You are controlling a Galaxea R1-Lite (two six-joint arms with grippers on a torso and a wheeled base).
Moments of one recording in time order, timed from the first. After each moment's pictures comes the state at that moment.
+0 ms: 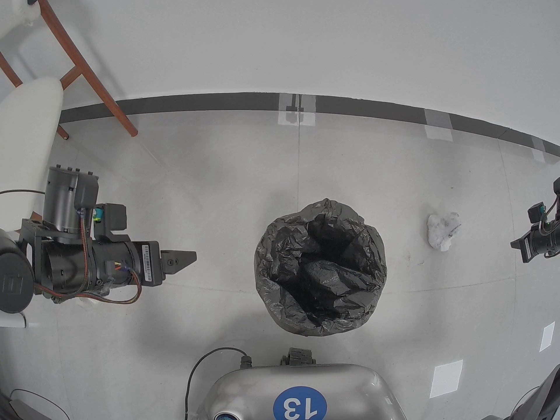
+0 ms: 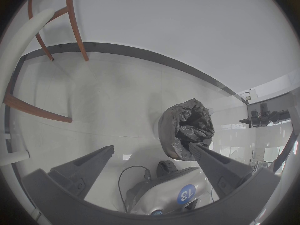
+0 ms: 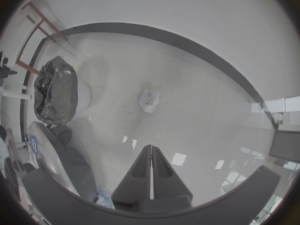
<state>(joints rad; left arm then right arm) -0.38 1.46 -0.78 -0.08 -0.03 -0.26 -0.47 1.77 -0.97 0.03 0.32 -0.63</state>
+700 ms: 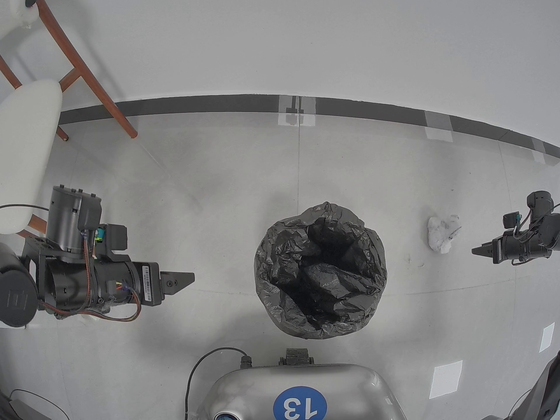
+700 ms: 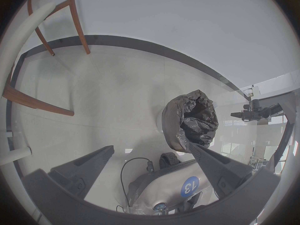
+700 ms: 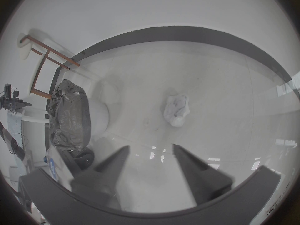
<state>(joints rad) -0.38 1.46 -0.70 -0.09 -0.03 -0.26 -0.40 2.02 -1.00 -0.17 0.58 -0.40</state>
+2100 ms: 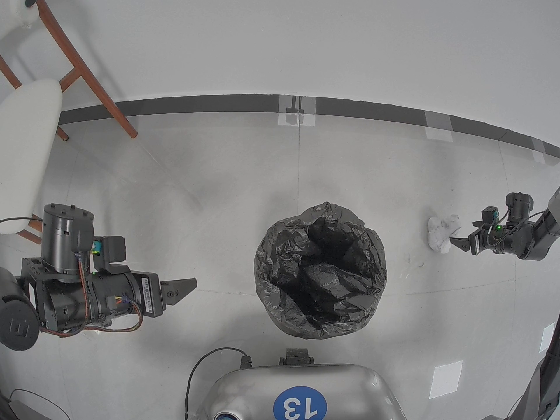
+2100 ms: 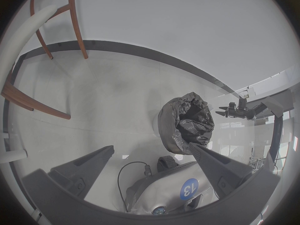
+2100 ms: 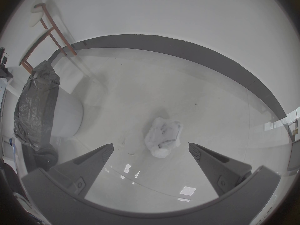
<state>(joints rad) -0.40 1.43 -0.58 -0.27 -0.03 -0.25 -0.32 2.26 -1.10 -0.59 0.46 -0.47</state>
